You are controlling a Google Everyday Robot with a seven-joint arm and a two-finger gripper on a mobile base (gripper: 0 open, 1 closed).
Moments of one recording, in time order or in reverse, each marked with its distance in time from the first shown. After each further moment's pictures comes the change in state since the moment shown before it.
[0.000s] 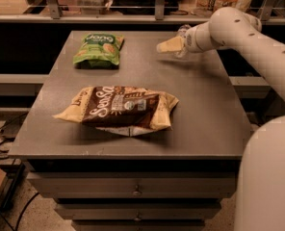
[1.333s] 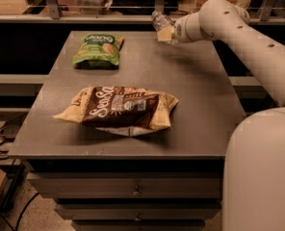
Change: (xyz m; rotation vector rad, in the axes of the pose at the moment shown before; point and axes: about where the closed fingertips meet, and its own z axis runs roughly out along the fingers) arm -0.045 0.025 0.015 -0.042 -0.076 -0.035
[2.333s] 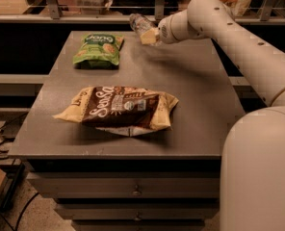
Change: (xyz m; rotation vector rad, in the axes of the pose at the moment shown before) arm 0.000 0.070 0.013 -0.179 0.035 -0.089
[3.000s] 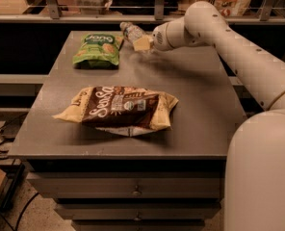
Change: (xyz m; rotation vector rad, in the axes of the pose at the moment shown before) arm 0.018 0.033 0.013 -0.118 0.011 0.060
